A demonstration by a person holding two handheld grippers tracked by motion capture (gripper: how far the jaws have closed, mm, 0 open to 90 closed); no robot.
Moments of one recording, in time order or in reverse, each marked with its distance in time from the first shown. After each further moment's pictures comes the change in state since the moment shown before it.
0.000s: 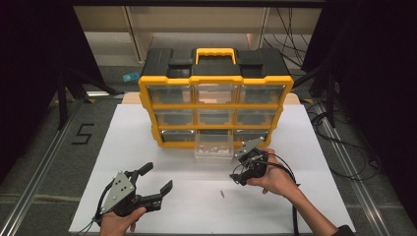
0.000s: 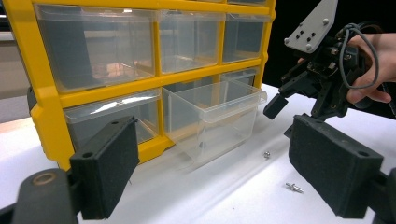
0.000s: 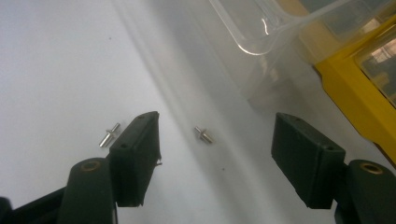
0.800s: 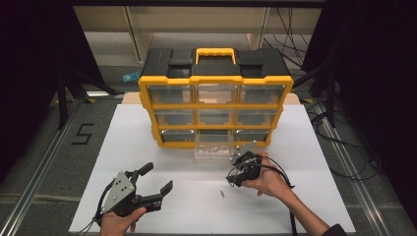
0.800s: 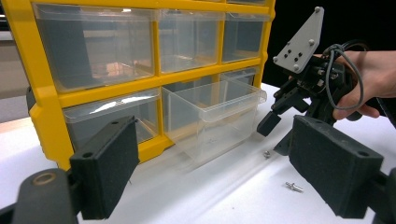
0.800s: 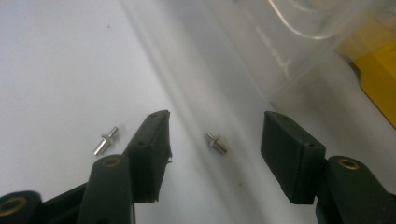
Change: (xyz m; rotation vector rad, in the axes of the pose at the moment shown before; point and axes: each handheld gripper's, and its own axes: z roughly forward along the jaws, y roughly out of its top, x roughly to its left) left arm -0.001 0.000 0.000 0.001 0.000 -0.003; right arm 0.004 -0.003 0.022 0.042 0.052 0.022
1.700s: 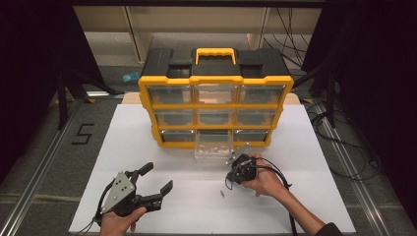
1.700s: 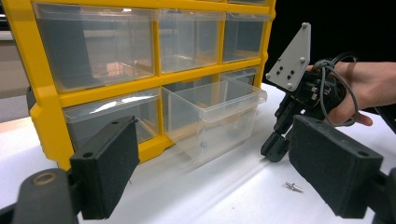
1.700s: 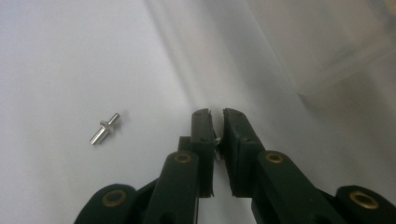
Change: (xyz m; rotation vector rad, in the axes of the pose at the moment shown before) left arm 0.000 0.000 0.000 0.000 0.001 -0.005; right arm 0.000 -0.001 0.018 0.070 0.062 -0.055
